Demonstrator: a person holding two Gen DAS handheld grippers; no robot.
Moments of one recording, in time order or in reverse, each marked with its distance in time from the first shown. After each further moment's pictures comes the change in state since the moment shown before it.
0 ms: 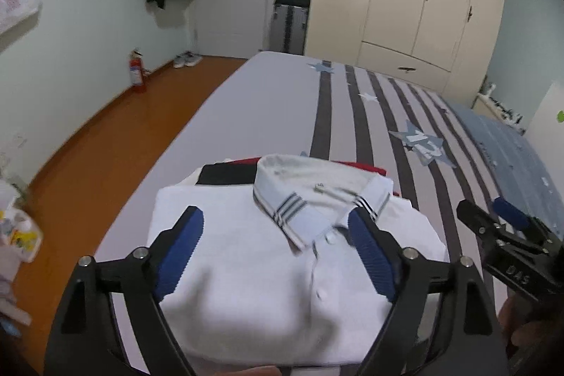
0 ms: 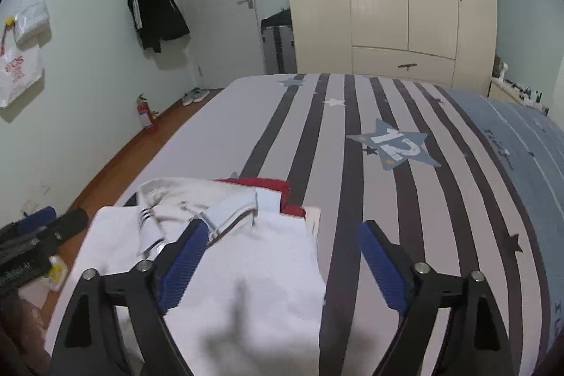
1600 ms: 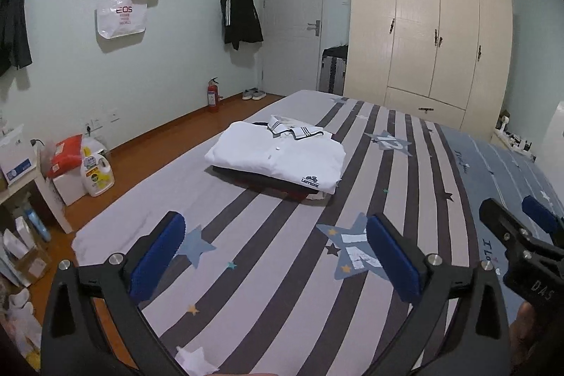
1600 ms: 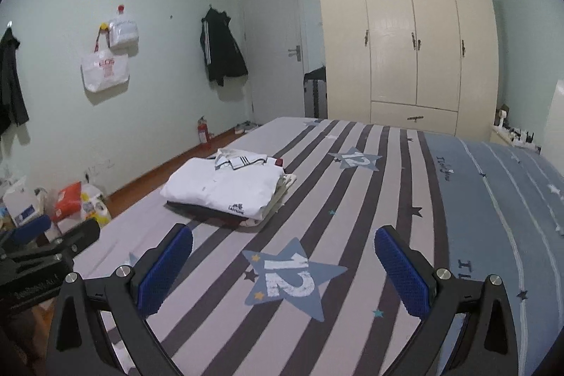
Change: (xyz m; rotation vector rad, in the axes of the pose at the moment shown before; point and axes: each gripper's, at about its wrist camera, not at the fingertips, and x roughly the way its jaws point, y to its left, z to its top) left arm -0.356 -0.204 -0.236 -0.129 -0.219 0.237; right arm -0.361 -0.150 -0.171 -0.166 -0.208 0.163
